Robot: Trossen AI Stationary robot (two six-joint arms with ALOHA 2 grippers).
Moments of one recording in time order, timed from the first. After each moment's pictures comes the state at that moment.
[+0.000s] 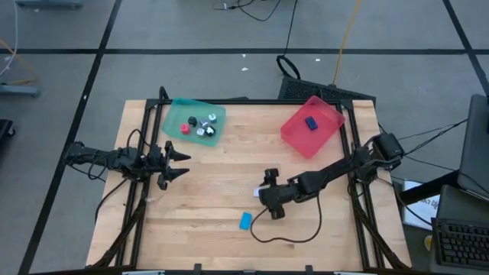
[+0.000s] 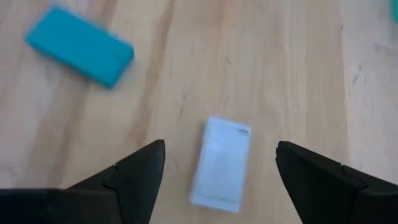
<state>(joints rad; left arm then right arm) -0.22 0.01 0.03 0.03 -0.23 -0.23 0.33 1.74 1.01 -0.22 0.29 0.03</state>
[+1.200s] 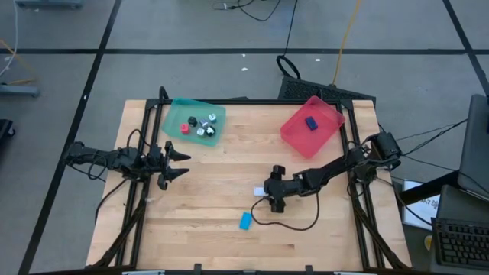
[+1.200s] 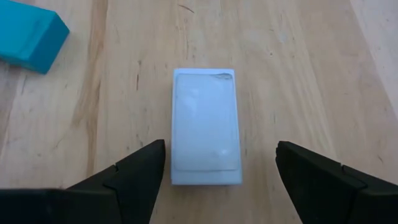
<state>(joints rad) -0.22 0.01 0.03 0.03 -0.23 -0.23 0.28 1.76 0.78 0.09 0.25 0.24</state>
